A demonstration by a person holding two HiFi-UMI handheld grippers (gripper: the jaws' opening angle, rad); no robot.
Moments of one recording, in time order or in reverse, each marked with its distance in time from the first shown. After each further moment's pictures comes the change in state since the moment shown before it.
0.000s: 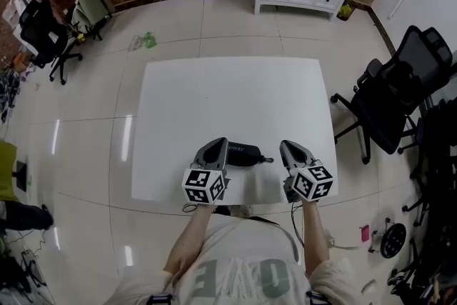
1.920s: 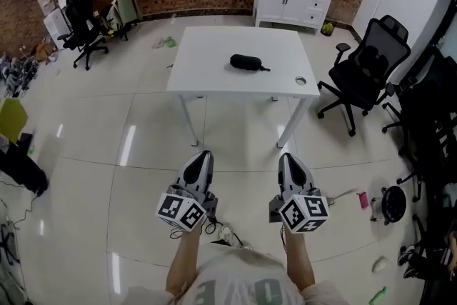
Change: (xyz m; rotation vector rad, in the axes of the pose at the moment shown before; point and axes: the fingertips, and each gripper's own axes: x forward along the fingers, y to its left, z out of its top) left arm -0.647 -0.265 -0.115 -0.048 -0.432 -0.114; right arm -0.535 0.386 -0.212 -0.014 -0.389 -0.141
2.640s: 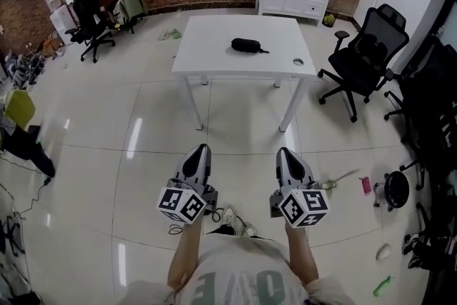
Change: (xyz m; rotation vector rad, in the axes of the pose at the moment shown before) left arm -0.092 -0.059 -0.008 0.001 0.002 0.068; right arm -0.108 0.030 -0.014 -0.028 0.018 0.055
